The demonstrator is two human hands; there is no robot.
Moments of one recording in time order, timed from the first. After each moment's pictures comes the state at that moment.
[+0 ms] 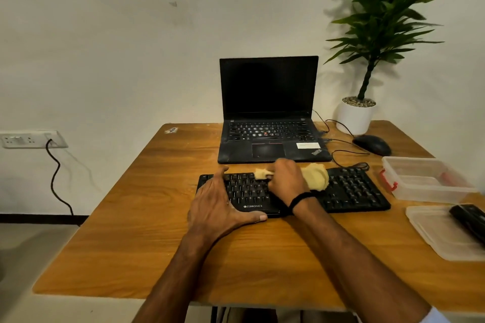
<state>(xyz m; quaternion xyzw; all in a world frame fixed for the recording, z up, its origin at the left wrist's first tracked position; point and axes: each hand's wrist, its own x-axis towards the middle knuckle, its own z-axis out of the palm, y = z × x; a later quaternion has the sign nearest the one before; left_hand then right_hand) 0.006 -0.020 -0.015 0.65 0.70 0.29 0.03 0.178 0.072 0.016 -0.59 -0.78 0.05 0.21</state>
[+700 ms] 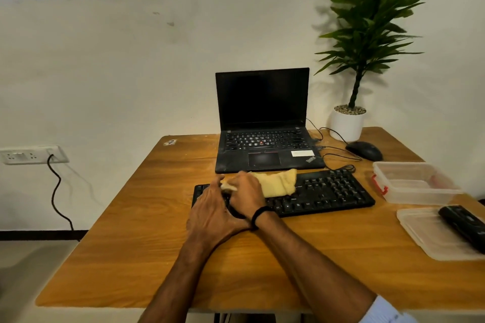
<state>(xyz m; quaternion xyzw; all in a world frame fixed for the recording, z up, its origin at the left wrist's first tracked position) 0.008 -0.023 -0.011 0.66 0.69 0.31 0.05 0.112 0.043 0.010 -0.49 -0.81 0.14 0.29</state>
